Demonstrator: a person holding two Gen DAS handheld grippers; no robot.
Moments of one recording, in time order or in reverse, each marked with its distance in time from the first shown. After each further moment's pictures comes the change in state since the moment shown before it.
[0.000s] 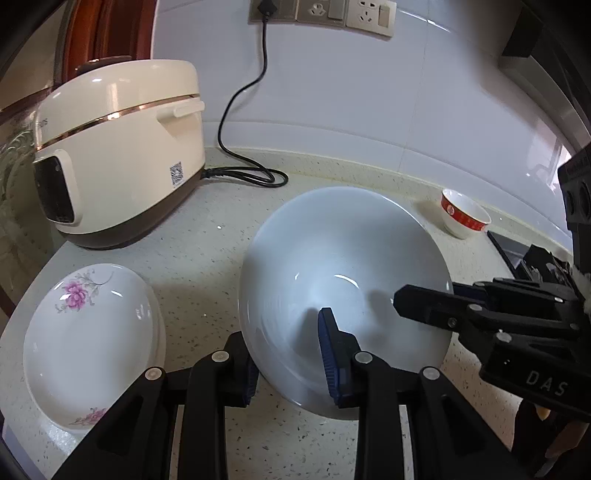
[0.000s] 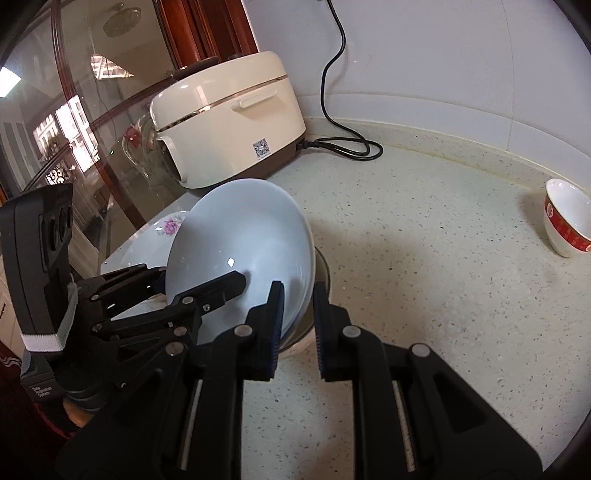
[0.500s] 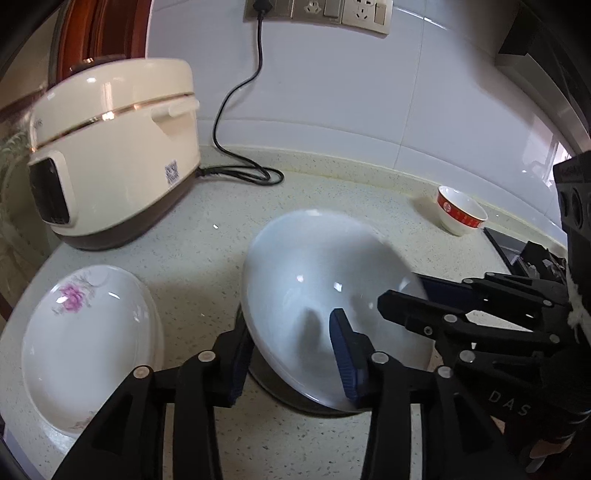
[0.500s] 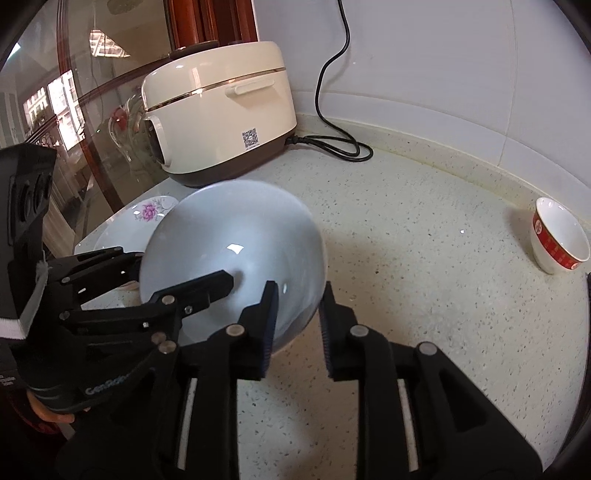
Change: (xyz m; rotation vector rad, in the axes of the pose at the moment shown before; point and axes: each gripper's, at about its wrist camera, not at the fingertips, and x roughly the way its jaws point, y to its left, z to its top) left arm -0.003 -0.001 0.001 0.006 -0.006 0.005; right arm 0.009 0.010 -0.003 -0.074 -0.003 -0.099
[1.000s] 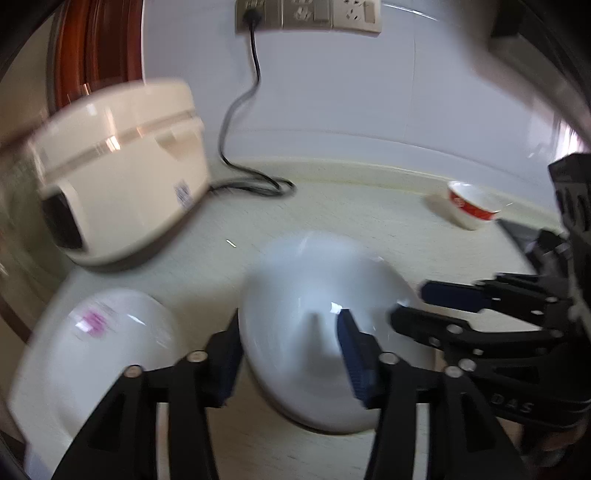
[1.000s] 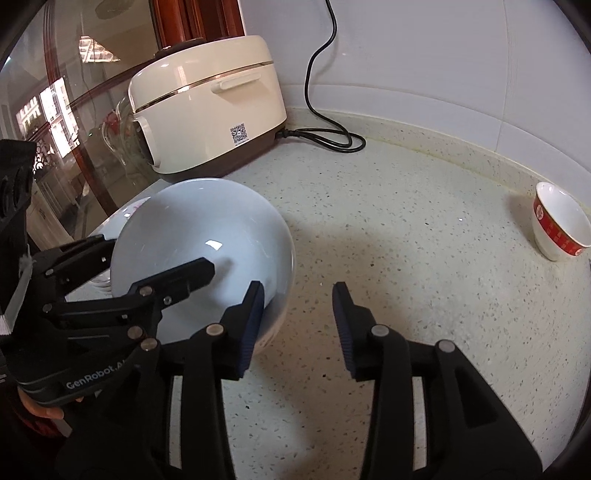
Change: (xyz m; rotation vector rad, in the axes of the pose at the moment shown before) left arm -0.002 -0.003 0.007 0.105 -0.046 0.114; right arm 0.011 -0.007 -0.002 0.036 0.033 -0.002
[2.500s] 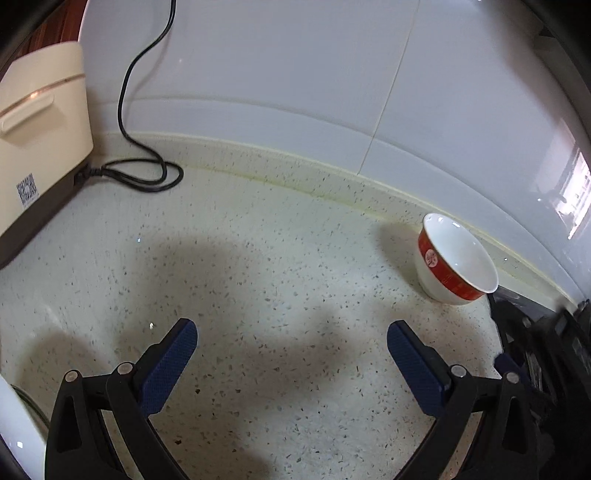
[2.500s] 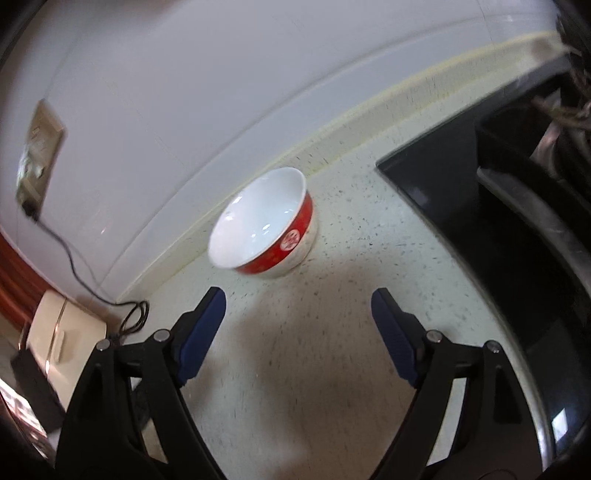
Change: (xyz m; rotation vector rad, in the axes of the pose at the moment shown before) left arm 0.132 -0.123 0.074 -0.238 0.129 -0.161; right arm -0.062 -0.235 -0.045 0.938 -0.291 -0.353
